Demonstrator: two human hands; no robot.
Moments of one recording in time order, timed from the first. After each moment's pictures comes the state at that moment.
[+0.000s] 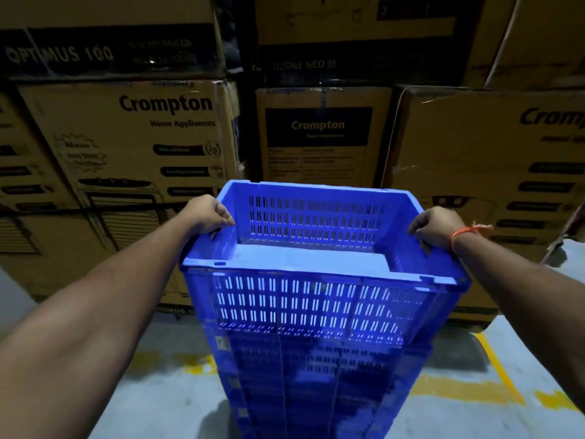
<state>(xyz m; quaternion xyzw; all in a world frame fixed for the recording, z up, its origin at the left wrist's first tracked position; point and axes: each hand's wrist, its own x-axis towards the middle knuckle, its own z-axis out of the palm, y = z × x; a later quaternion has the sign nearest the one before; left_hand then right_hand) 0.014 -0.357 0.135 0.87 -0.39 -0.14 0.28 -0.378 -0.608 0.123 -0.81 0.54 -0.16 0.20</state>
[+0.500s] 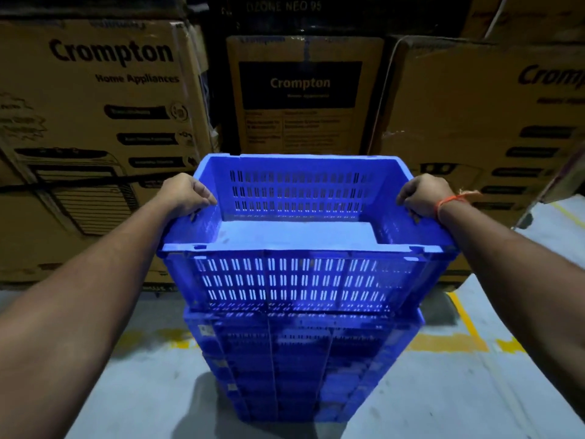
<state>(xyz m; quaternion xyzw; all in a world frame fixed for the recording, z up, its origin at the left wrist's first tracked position) 0.045 -0.397 0.095 0.87 -0.39 -0.13 0.29 -0.360 -0.631 0.113 -0.80 0.56 -0.15 0.17</state>
